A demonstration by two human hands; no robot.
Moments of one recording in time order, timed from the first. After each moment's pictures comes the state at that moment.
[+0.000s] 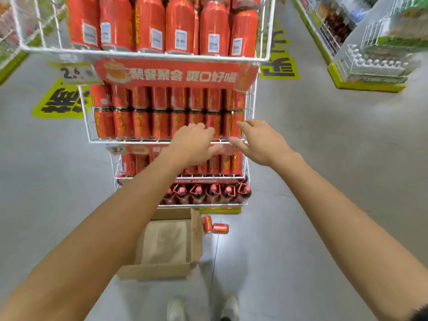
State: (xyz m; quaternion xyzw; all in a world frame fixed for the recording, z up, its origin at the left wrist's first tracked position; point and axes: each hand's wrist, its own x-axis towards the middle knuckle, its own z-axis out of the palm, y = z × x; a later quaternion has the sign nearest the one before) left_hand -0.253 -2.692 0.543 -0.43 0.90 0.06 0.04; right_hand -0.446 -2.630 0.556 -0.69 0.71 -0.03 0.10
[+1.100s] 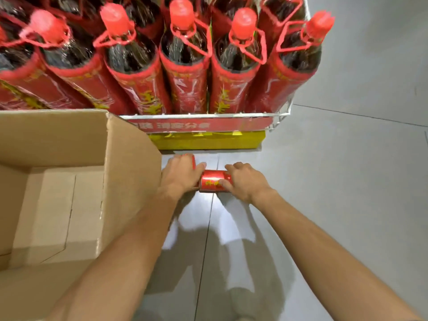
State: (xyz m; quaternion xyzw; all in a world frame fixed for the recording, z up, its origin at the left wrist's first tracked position) left_hand -0.320 -2.645 -0.349 -0.62 0.73 0.29 0.07; right_hand -0.499 -2.573 -0.345 -0.64 0.71 0.13 0.28
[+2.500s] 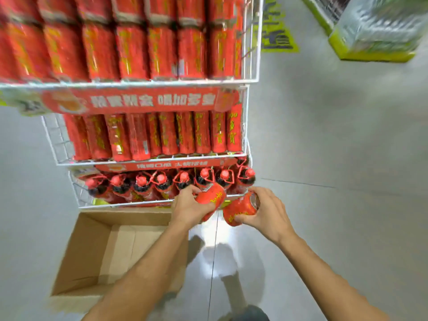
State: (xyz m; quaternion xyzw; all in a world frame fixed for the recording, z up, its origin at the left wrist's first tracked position) left_hand -0.278 -2.610 0.134 -0.64 0.59 0.48 -0.14; right_hand -0.488 -2.508 0.140 -0.53 0.78 -0.19 0.27
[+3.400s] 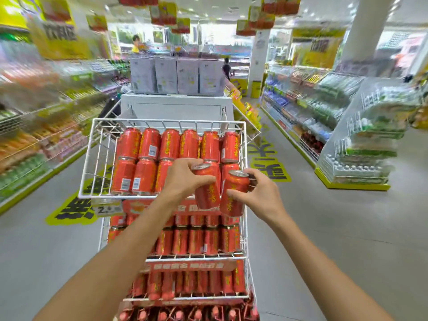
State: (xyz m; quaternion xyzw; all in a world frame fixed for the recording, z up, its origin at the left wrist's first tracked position) left_hand -0.263 -2.768 0.734 -0.48 0.70 0.32 -0.42; right_hand -0.472 -2.683 0.702 -0.57 0.64 -0.49 0.13
